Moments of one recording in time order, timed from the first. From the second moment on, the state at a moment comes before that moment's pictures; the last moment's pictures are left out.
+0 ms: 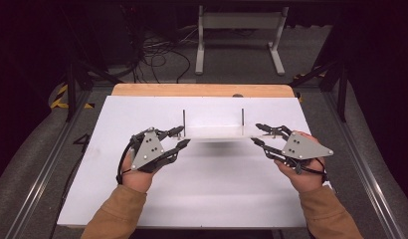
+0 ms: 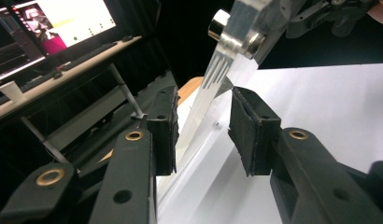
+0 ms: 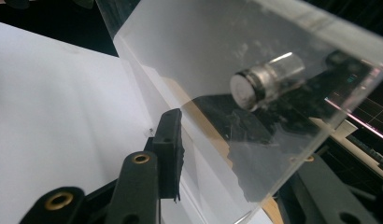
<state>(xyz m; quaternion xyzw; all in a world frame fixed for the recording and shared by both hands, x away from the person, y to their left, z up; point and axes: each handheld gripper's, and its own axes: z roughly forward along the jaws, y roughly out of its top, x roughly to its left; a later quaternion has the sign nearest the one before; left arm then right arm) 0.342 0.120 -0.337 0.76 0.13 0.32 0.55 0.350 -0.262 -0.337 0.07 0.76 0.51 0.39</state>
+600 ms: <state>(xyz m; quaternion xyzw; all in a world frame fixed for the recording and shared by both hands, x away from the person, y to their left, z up) 0.333 0.130 -0.300 0.74 0.13 0.32 0.58 0.336 -0.256 -0.295 0.05 0.76 0.53 0.38</state>
